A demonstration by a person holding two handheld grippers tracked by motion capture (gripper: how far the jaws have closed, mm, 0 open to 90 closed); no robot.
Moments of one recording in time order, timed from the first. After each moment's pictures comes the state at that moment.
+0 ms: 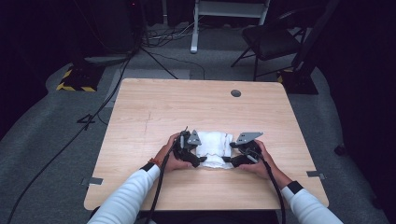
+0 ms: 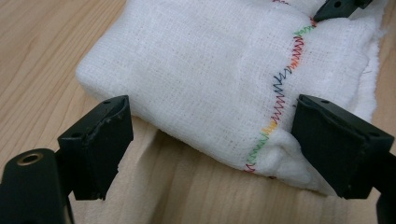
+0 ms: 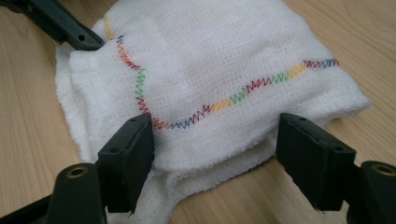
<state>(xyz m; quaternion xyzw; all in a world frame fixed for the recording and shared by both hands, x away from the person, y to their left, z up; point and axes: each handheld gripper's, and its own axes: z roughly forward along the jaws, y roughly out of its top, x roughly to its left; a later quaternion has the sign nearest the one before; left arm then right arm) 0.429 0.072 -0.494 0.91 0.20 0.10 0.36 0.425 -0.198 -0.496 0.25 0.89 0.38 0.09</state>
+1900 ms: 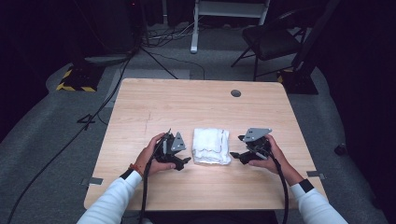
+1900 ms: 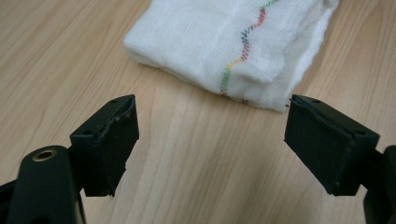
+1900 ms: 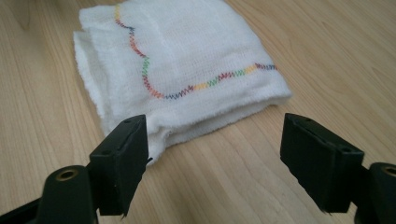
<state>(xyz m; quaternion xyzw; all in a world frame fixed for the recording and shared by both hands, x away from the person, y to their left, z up) 0.383 0.119 -0.461 0.91 0.19 0.18 0.31 0.416 -0.219 -0.456 0.20 0.90 0.36 0.16</state>
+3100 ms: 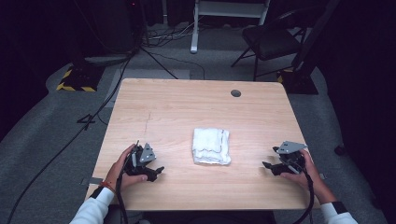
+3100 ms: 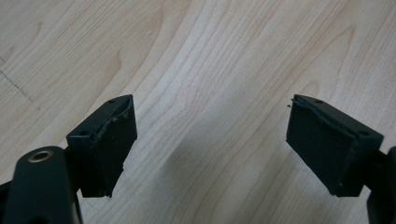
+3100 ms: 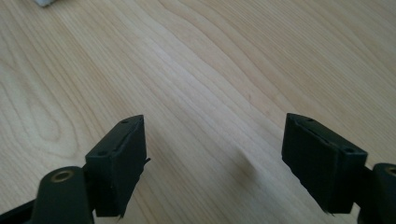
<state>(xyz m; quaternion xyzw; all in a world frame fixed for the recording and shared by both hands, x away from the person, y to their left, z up) 0.348 0.204 -0.482 0.89 0.28 0.18 0.31 0.382 -0.330 -0.484 0.30 0.88 0.31 0.20</state>
